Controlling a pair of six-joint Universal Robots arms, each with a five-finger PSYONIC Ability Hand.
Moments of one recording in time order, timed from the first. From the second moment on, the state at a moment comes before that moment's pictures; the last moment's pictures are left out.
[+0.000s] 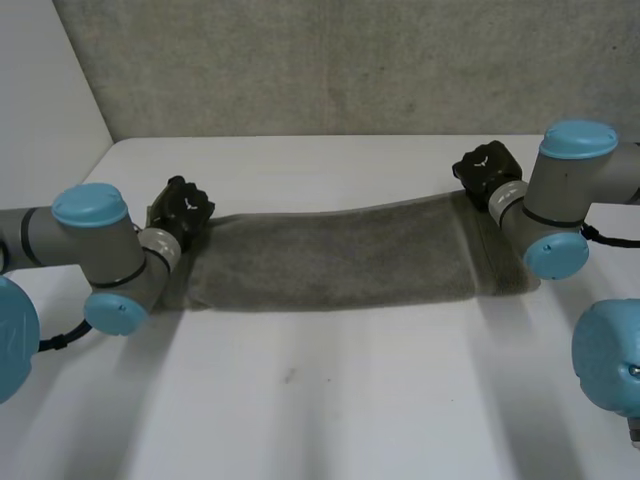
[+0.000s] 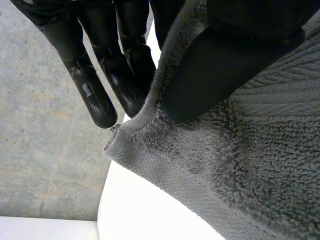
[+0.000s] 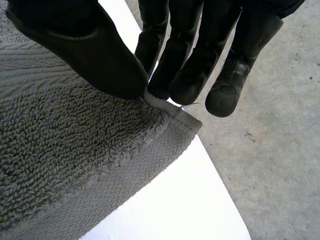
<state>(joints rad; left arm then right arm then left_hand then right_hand) 4.46 -2.48 -1.11 3.44 -1.43 4.13 1.84 -0.36 0.33 0.21 1.45 2.38 1.21 1.22 1.22 1.22 1.04 1.33 1.35 1.34 1.34 1.18</state>
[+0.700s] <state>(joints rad) 4.45 -2.20 -1.29 3.45 -1.53 3.93 1.84 -0.68 0.56 0.21 1.41 2.55 0.17 0.17 0.17 0.17 0.03 0.23 0.26 0.25 0.26 0.06</state>
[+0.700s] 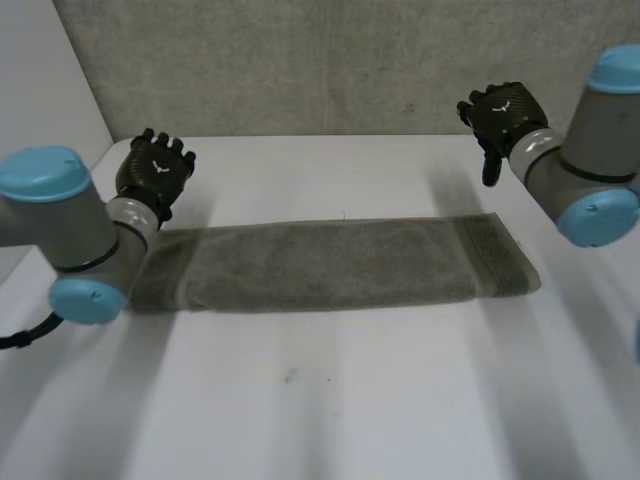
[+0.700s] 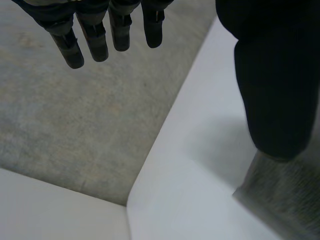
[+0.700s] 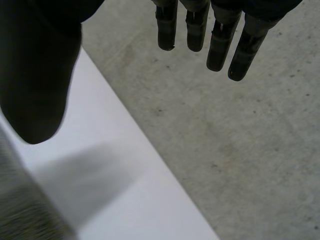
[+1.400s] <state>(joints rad) 4.45 -1.91 -1.77 3.53 -1.51 3.57 1.65 -0.88 1.41 -0.11 1.26 2.50 0.17 0.16 0.17 0.17 0.03 1.14 1.14 1.13 1.14 0.96</state>
